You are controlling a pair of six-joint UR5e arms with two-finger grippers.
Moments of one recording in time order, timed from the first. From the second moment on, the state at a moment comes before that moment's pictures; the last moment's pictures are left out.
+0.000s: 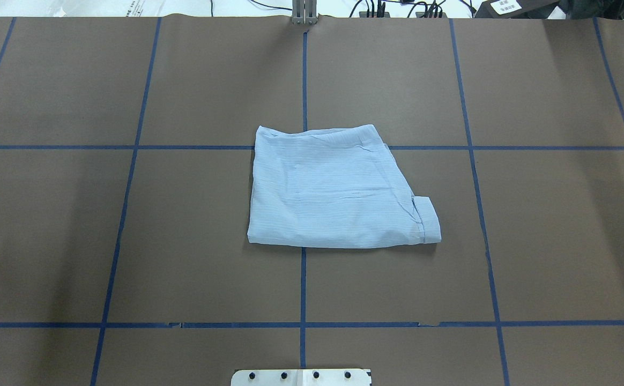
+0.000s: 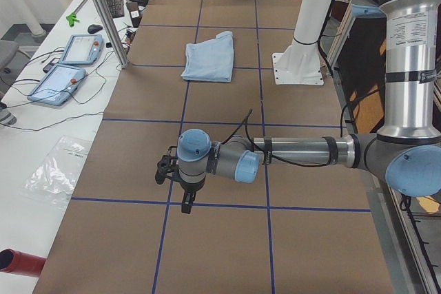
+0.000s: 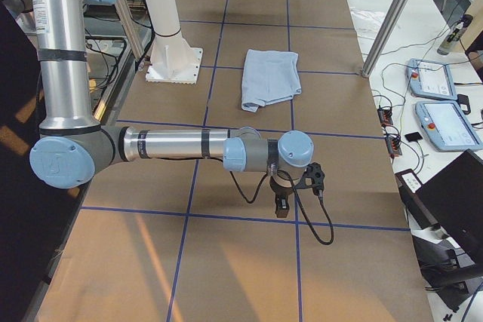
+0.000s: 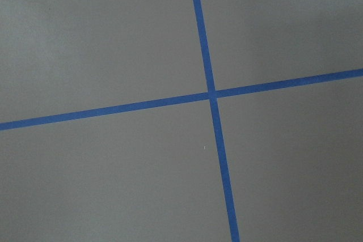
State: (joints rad) left arm -1.53 -1.48 -1.62 -1.82 -2.31 -0.04; right arm 1.54 -1.54 1.58 -1.61 2.38 -0.02
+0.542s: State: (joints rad) left arm -1.53 -1.48 -1.76 -1.65 -2.33 -0.04; right arm 1.54 -1.56 1.59 -1.60 2.38 -0.02
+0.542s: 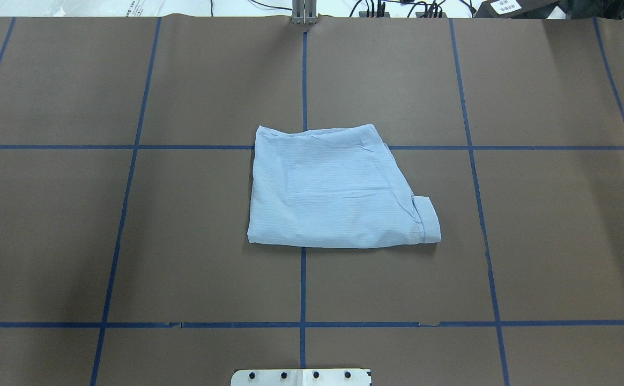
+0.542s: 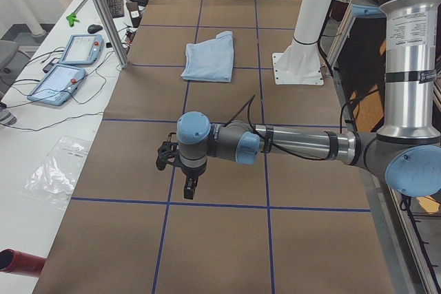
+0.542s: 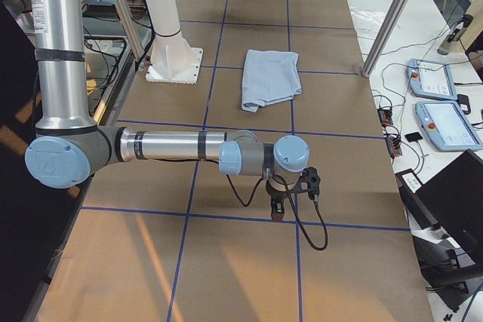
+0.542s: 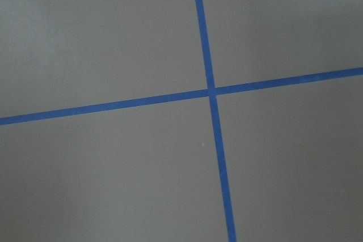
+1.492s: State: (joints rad) left arm -1.53 -1.47 -1.76 -1.63 -2.34 -0.03; right arm 1.54 -1.59 1.66 -1.60 2.36 0.07
